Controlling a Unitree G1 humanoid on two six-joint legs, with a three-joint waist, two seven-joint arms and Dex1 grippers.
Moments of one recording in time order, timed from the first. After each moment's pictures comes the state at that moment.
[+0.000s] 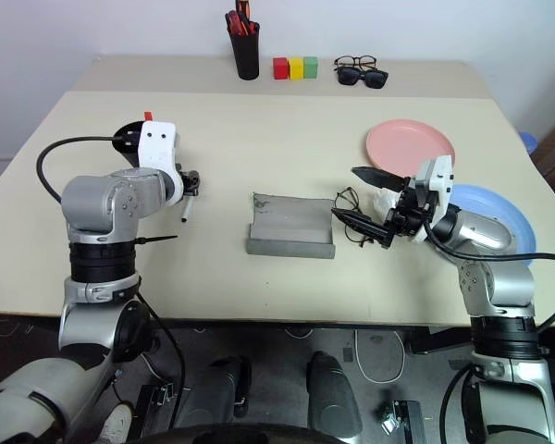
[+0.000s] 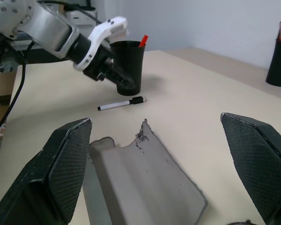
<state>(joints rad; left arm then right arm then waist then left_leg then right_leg) -0.85 0.24 0.14 0.00 -0.16 1.38 0.06 -0.35 -0.64 -0.19 0.00 0.60 0.22 1.12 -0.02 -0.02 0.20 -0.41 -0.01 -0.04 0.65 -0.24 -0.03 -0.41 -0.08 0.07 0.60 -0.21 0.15</state>
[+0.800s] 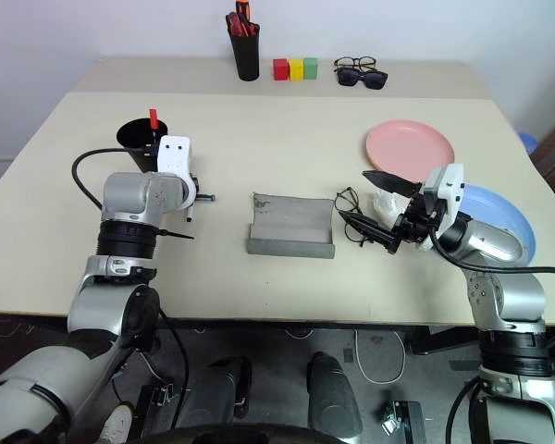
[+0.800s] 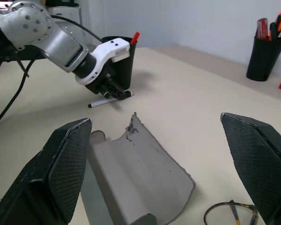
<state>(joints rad) -0.95 0.19 0.15 0.43 -0.10 1.15 0.06 -0.27 -0.65 -0.23 -0.07 0.60 0.21 1.06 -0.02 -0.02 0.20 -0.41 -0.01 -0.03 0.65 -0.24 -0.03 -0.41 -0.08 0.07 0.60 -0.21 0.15</state>
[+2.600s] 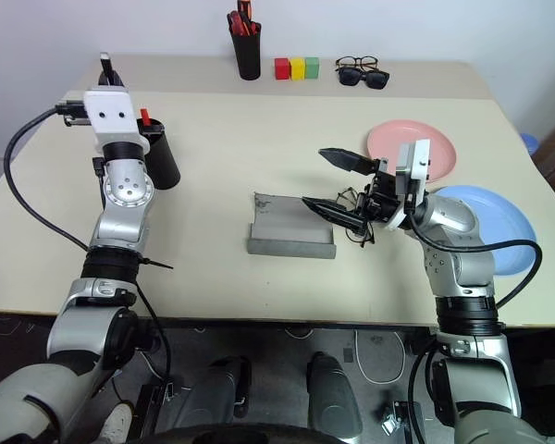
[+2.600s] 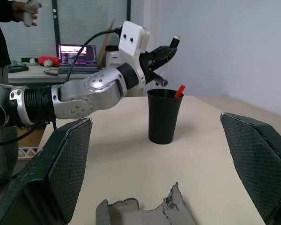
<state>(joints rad) -0.80 0.29 0.11 0.56 0.20 -0.29 0.36 -0.48 -0.50 -0.13 0.03 0.63 0.17 1.20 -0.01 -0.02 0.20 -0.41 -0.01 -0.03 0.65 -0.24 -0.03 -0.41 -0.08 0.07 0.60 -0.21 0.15</state>
